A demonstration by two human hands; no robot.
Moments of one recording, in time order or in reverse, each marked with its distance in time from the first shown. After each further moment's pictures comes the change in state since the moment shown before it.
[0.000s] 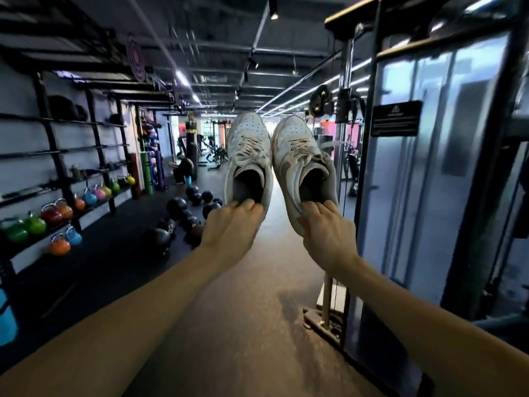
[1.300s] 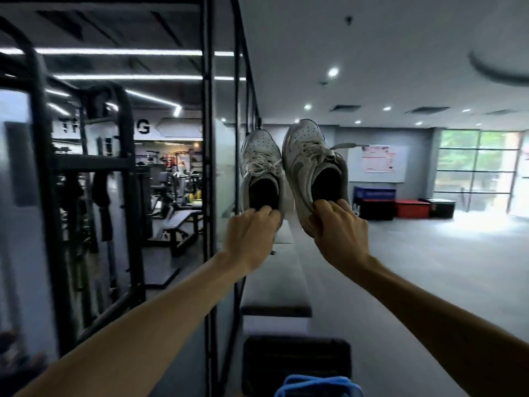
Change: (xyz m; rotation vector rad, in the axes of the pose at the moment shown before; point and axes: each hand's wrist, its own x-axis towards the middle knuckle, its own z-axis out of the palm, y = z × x) left_hand -0.150 0.488 -0.432 -1.059 0.401 0.944; right_hand -0.379 0.063 -0.669 -1.144 0.092 0.715
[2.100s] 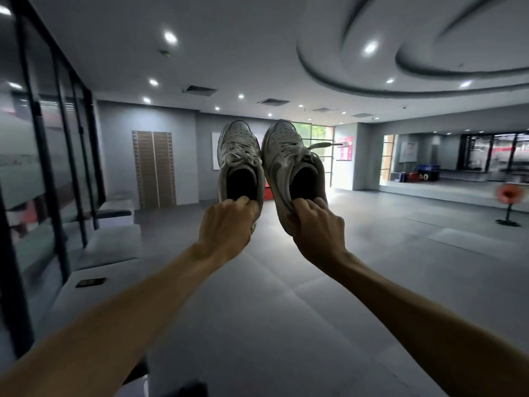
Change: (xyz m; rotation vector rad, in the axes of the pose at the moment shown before) left_hand 0.366 0.359 0.302 -0.371 0.107 0.317; right_hand 0.016 0.524 0.081 -0.388 0.008 0.267
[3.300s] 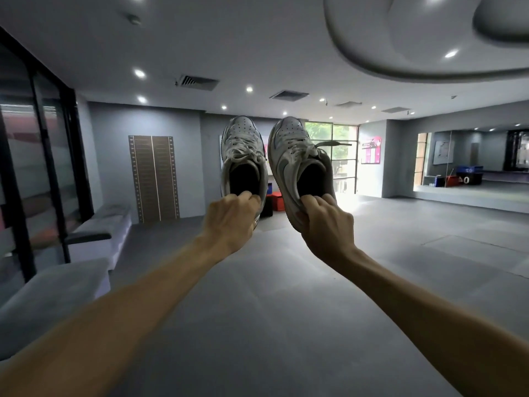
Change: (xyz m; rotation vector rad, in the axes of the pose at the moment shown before) left_hand 0.602 -0.240 0.710 0.146 0.032 -0.016; right_hand 0.462 0.389 0.753 0.055 0.075 -0.051
